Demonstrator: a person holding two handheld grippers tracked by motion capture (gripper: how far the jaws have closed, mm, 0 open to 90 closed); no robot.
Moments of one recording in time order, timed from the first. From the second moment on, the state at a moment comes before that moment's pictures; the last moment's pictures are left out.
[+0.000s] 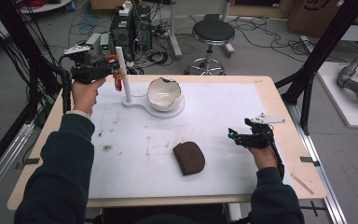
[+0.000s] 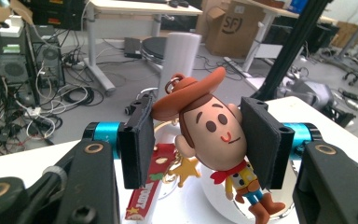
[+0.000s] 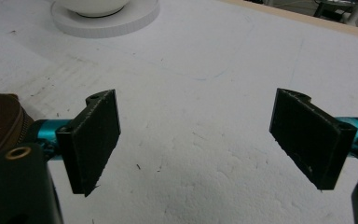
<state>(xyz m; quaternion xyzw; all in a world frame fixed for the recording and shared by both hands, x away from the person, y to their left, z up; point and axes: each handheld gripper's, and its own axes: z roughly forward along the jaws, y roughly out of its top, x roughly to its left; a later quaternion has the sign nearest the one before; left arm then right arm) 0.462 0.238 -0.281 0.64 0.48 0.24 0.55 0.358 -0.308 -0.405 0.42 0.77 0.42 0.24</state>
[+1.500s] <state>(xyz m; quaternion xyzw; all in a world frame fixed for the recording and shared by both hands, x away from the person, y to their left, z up) 0.318 0.266 -0.421 0.66 0.43 0.28 0.55 0.361 -0.300 -0.407 0.42 0.78 0.41 0.23</state>
